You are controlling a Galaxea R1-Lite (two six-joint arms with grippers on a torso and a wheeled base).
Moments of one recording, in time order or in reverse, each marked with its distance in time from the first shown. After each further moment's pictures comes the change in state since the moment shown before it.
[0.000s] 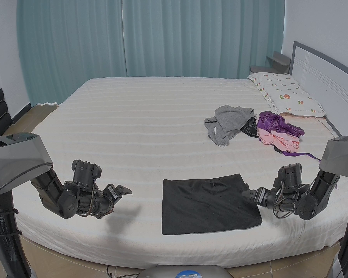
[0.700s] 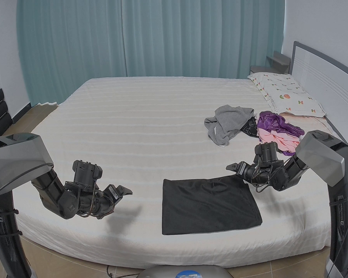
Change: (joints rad) left arm -0.007 0.000 0.001 0.000 0.007 0.000; right arm -0.012 0.271 -0.664 0.307 0.023 0.041
